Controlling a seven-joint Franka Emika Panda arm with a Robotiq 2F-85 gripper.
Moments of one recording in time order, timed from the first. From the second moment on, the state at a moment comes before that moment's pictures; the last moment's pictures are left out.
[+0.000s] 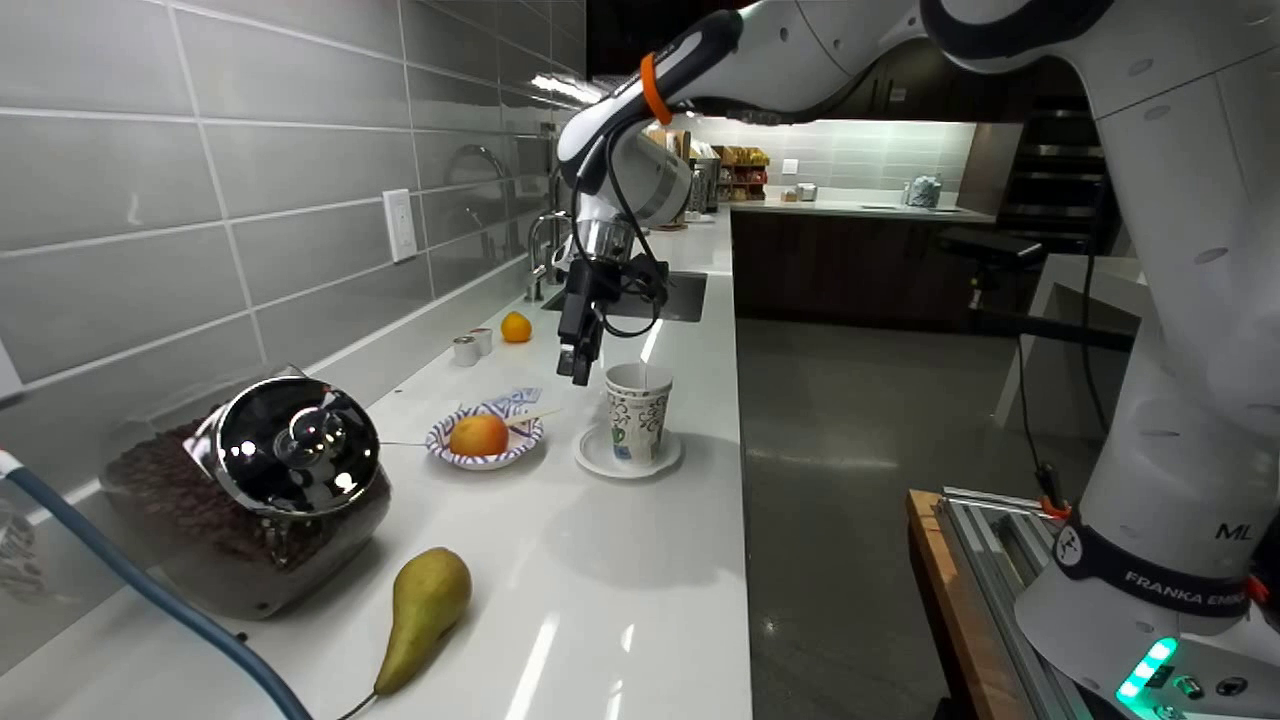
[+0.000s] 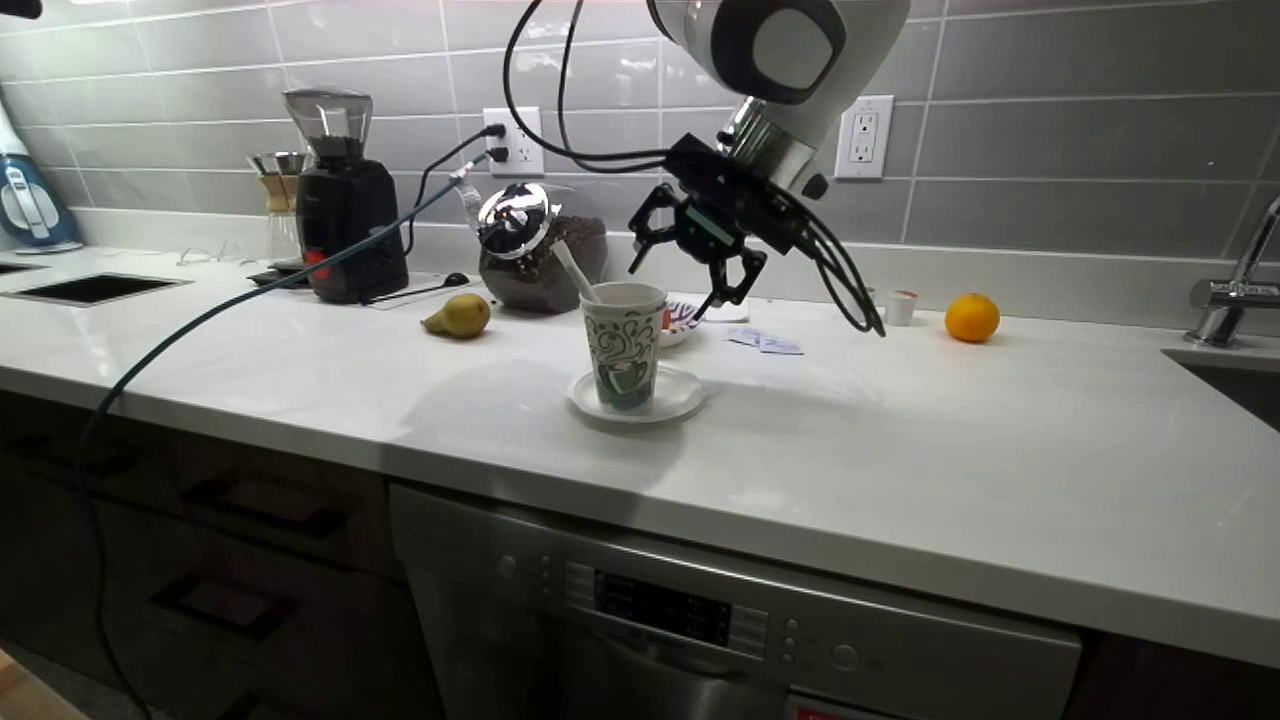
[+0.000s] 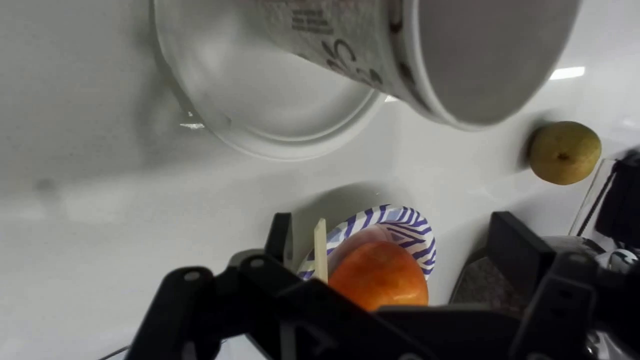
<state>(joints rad) -0.34 0.49 -0.06 -1.73 0.59 1.94 -0.77</state>
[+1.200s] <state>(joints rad) -0.38 0.64 -0.05 -1.61 0.65 1.96 -0.74</state>
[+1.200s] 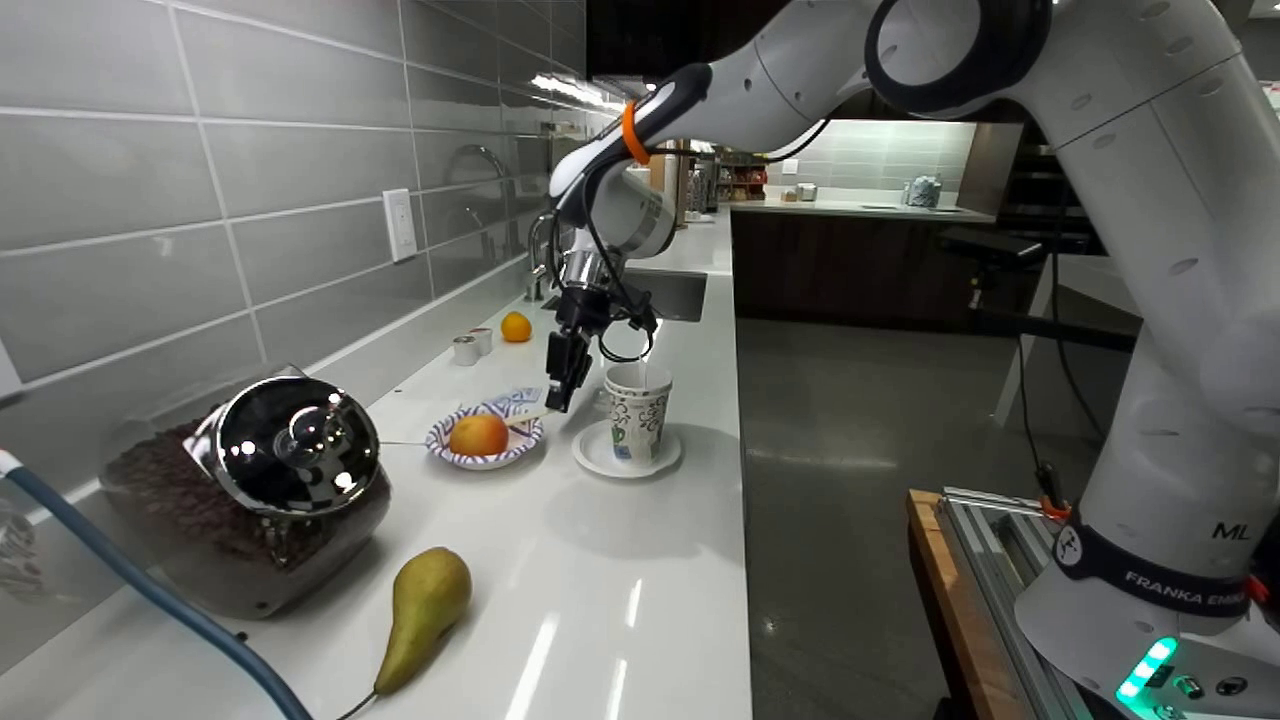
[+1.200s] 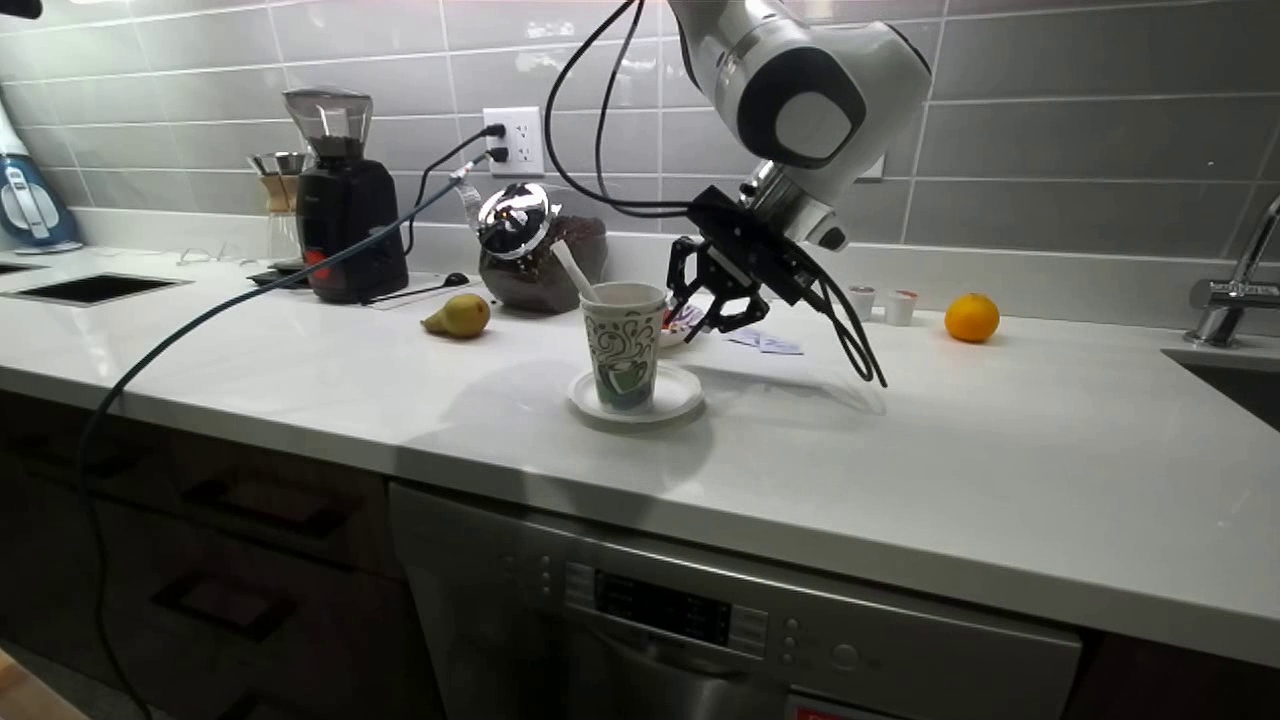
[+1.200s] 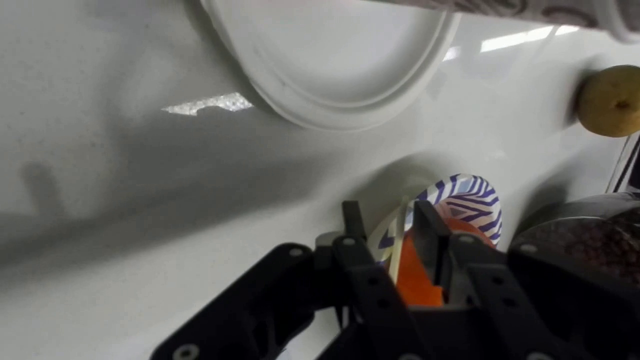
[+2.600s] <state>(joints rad) -0.40 0.65 -0.02 -1.58 0.71 1.90 -0.72</state>
